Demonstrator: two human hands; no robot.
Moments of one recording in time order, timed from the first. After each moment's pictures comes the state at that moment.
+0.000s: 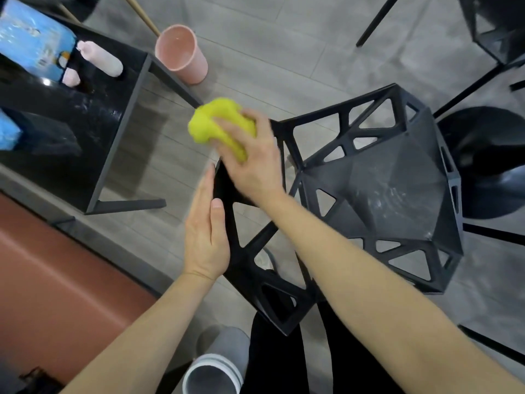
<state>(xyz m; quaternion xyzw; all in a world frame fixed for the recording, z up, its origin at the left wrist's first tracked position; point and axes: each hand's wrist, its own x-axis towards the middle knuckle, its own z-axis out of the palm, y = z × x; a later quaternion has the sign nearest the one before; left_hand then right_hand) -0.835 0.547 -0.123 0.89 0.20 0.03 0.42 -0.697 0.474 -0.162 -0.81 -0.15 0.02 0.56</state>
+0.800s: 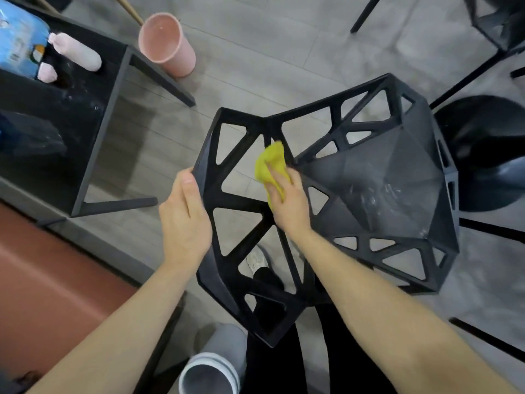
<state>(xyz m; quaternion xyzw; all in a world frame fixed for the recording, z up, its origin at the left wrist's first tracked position) -0.797 0.543 -0.123 0.88 0.33 0.02 0.35 -0.749 0.393 -0.296 -0.84 -0.03 0.19 0.51</state>
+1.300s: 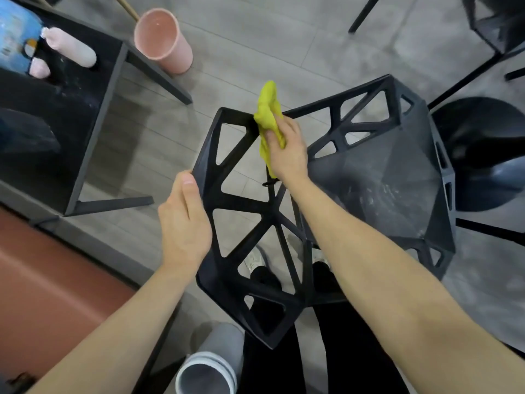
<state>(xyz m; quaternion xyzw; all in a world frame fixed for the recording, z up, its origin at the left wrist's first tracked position) -0.796 0.543 -0.123 0.88 0.33 0.01 0.35 -0.651 0.422 -0.268 -0.82 0.05 0.16 0.55</state>
